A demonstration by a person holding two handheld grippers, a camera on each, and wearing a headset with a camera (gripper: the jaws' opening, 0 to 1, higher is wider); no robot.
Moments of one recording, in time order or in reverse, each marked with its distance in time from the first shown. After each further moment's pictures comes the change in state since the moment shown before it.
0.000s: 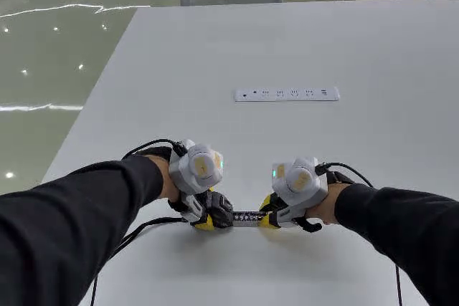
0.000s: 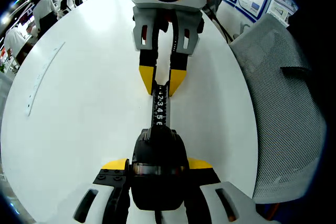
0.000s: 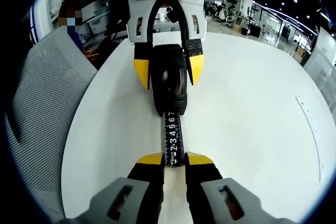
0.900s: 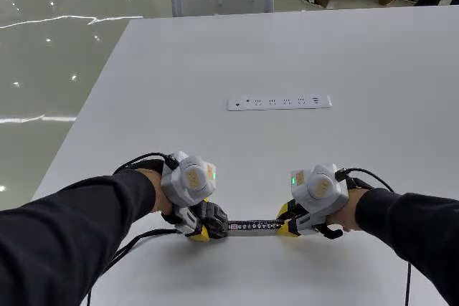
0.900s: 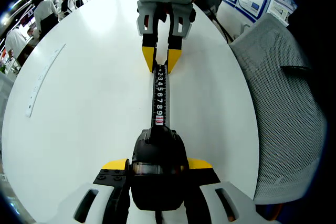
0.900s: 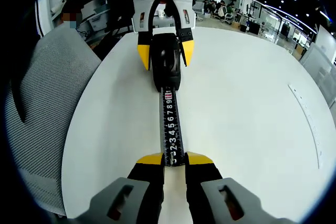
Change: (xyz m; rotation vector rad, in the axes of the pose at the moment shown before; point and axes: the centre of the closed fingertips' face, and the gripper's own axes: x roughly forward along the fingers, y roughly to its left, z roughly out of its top) left arm 0.001 0.001 0.001 0.003 -0.013 0.012; right arm -0.030 -0.006 -0.039 0.006 0.027 -0.006
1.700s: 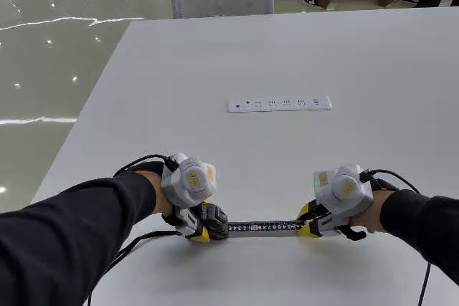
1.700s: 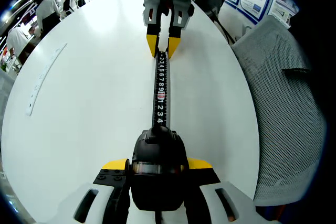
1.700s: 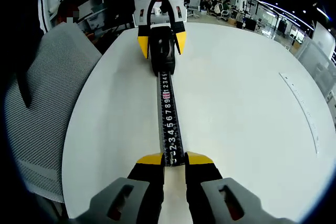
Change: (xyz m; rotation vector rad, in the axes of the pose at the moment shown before) left arm 0.001 0.001 0.001 -0.013 -0.004 0.005; right arm -0.025 -0.003 -0.031 0.019 0.019 -0.021
